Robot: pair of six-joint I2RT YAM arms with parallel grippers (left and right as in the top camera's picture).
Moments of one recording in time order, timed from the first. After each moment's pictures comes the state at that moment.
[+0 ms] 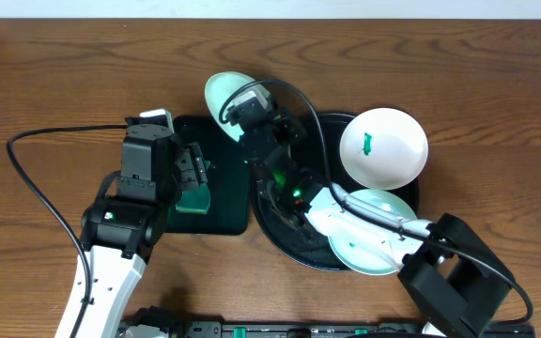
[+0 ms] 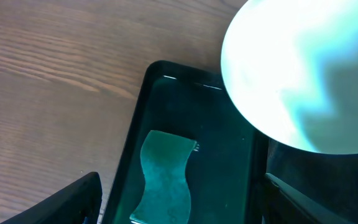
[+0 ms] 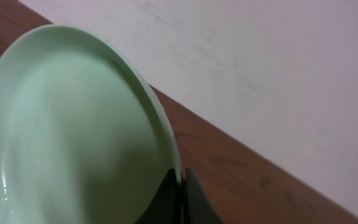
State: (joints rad) left arm -0.19 1.05 0.93 -0.68 -0.14 -0.33; right arm 0.88 1.84 1.15 0.35 0.79 -0.26
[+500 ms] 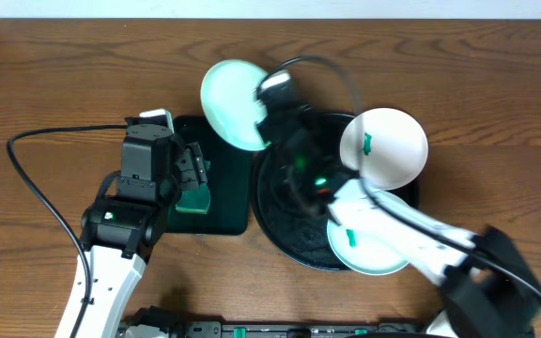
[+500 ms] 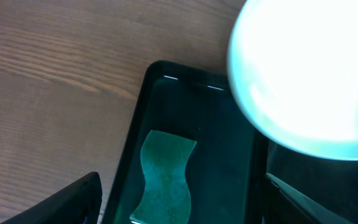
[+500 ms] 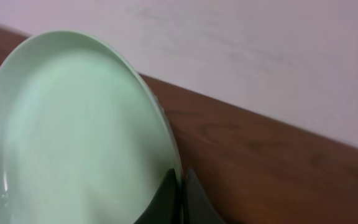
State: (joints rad) left arm -0.19 1.05 0.93 -0.68 -0.14 -0.33; right arm 0.77 1.70 1.15 0.16 0.56 0.07
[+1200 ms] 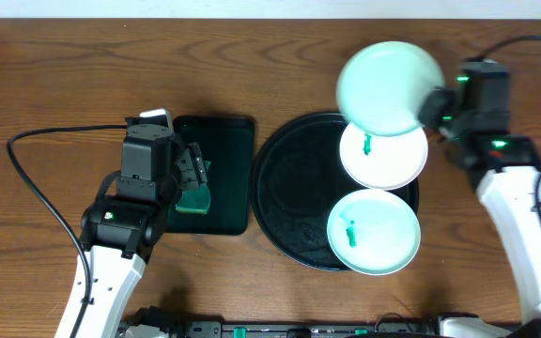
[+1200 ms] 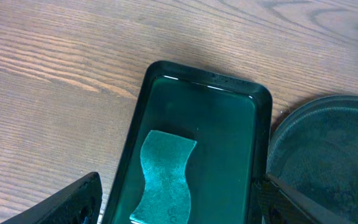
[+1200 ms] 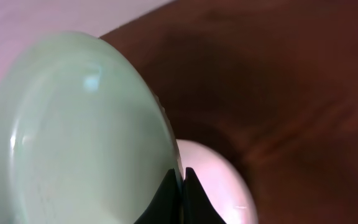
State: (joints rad) left arm -0.19 1.05 0.93 -0.68 -0.14 -0.33; right arm 0.00 1.42 1.15 -0.48 0.03 0.48
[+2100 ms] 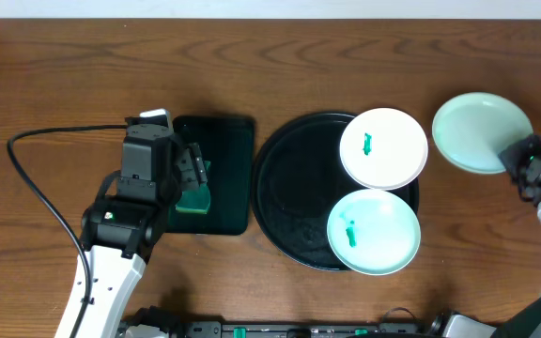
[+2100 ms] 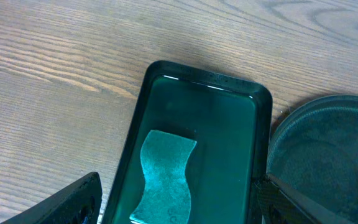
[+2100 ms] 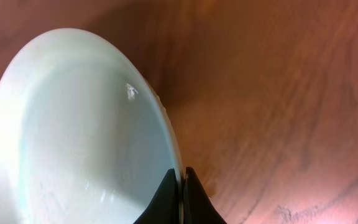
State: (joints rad) left arm -0.19 1.05 0.93 -0.68 -0.14 -0.33; right arm -0.44 1.41 0.99 -0.57 0.04 0.61
